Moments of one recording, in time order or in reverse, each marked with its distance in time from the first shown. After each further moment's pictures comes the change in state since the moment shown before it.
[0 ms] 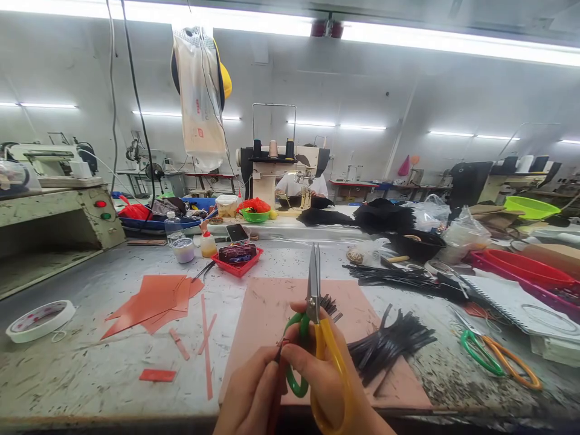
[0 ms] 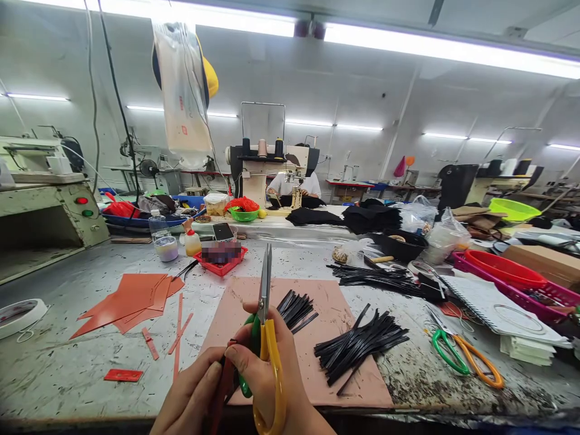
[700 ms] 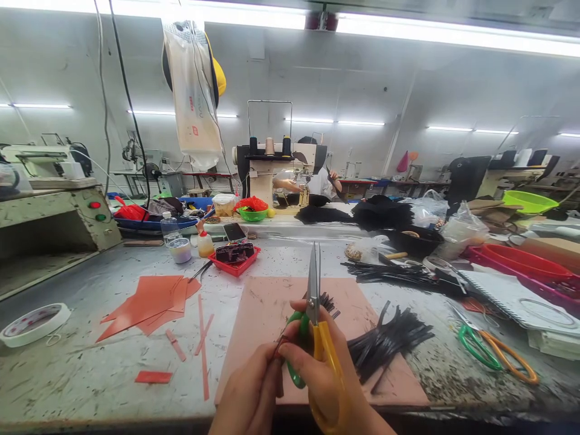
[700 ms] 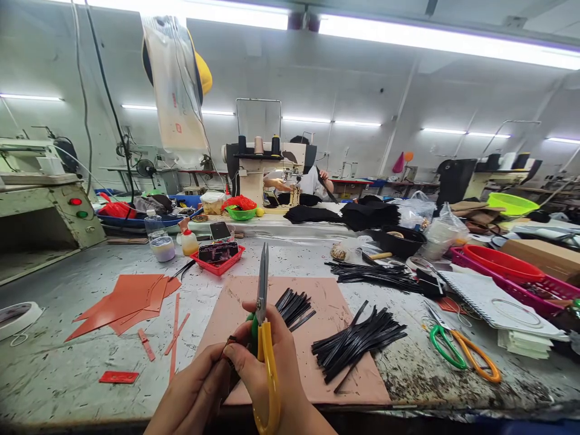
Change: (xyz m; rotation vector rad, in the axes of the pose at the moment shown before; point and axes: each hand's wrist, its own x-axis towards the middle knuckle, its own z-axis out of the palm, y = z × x) left_hand 0.003 0.004 0.008 0.104 0.084 -0.093; right_hand 0.006 0.006 -0.011 -0.134 -0.030 -0.112
